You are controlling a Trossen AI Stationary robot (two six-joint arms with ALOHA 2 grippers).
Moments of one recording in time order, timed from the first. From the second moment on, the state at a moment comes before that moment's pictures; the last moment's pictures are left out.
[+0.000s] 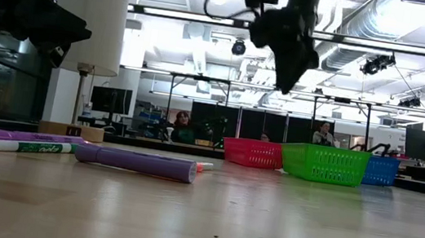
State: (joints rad) left arm -0.06 0.06 0.02 0.00 -0.03 -0.32; right arm -0.22 1.81 1.64 -1.21 -0.03 0.33
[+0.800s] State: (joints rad) left arm -0.06 0.06 0.02 0.00 -0.03 -0.32; right arm 0.08 1.81 1.64 -0.86 0.18 0.24
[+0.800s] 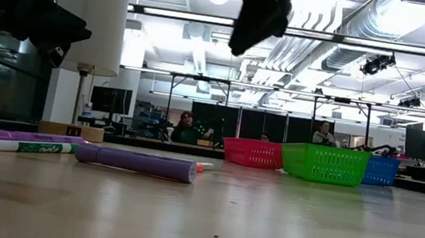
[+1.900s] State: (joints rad) left arm -0.06 0.06 0.02 0.00 -0.03 -0.32; right arm 0.13 1.83 1.24 -0.38 0.08 0.13
